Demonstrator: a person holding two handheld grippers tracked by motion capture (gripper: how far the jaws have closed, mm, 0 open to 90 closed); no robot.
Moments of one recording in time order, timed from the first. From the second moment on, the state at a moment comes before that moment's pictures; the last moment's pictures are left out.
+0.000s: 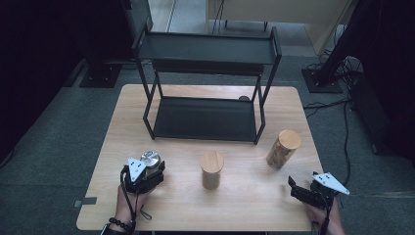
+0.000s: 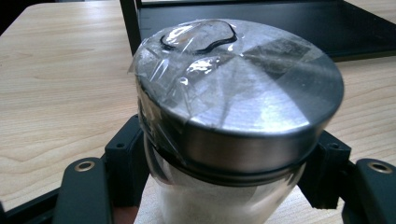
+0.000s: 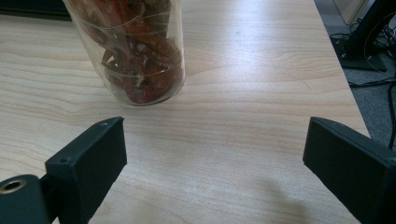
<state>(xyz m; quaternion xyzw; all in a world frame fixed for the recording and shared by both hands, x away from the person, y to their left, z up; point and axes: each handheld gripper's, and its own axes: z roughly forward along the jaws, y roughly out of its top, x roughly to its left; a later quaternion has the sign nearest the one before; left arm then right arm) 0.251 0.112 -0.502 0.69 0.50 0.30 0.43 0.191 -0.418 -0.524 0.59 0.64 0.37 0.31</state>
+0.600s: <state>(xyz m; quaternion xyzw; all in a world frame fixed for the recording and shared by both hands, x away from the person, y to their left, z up) 0.269 0.103 -0.499 0.69 0.50 0.30 0.42 0.191 -0.418 -0.524 0.59 0.65 0.37 0.31</state>
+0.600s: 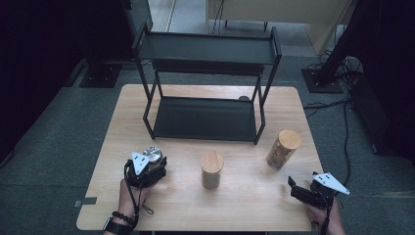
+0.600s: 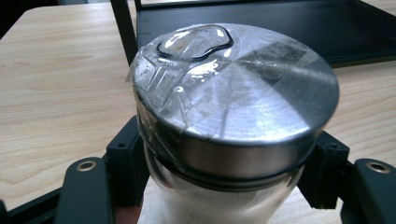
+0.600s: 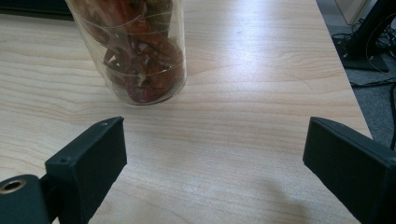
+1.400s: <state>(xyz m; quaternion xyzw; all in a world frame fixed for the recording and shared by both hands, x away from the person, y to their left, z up) 0.307 0.073 -0.477 0.70 0.49 0.31 0.42 0.191 -0.418 -0.524 0.59 0.64 0.37 0.31</state>
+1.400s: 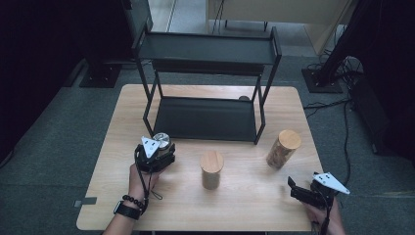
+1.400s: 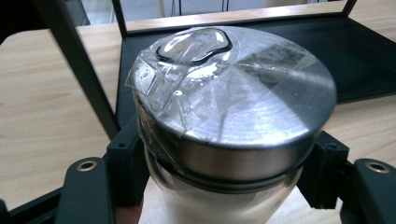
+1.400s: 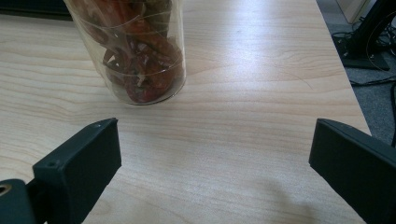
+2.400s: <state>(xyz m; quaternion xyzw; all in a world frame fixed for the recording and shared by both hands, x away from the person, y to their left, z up) 0.361 0.050 -0.466 0.70 0.50 0.32 0.40 0.190 -0.416 -0.525 0.58 0.65 0.37 0.31</state>
